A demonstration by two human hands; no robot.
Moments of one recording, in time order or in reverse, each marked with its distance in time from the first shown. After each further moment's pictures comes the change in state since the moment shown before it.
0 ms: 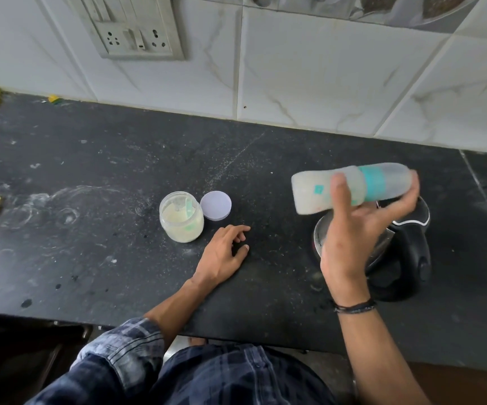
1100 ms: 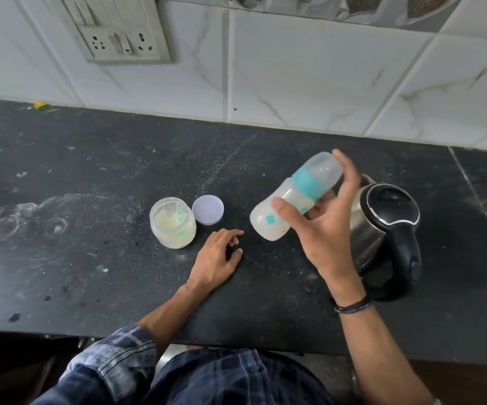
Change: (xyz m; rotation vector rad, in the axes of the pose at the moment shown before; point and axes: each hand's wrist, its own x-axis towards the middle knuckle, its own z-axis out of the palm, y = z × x) left_hand 0.001 -0.007 0.004 0.034 -0.024 -0.001; right_hand 0.003 -0.007 0.000 -0.104 -0.304 0.117
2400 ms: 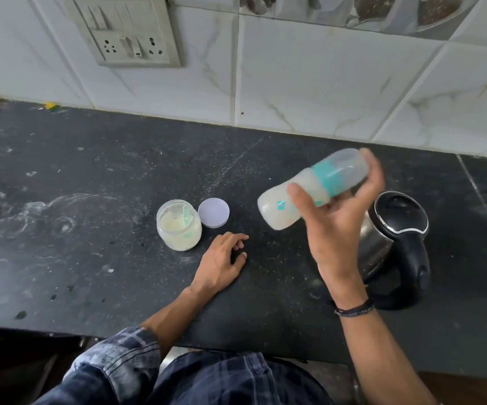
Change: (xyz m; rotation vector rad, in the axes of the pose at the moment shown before) left_hand 0.001 0.000 0.001 0.004 0.016 0.012; right_hand 0.008 -0.004 0.015 0.020 0.121 -0.051
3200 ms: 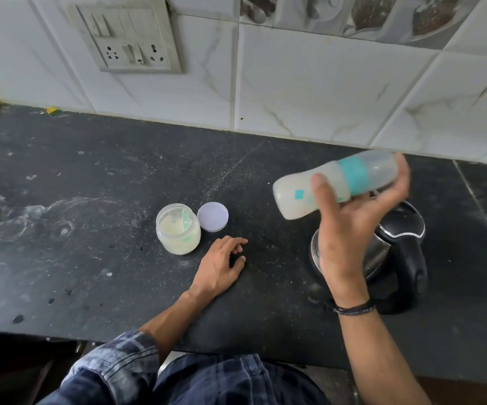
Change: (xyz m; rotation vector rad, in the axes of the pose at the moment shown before) left_hand 0.001 0.001 -0.001 0.001 0.013 -0.001; right_hand 0.010 0.000 -0.002 0.018 0.117 -0.125
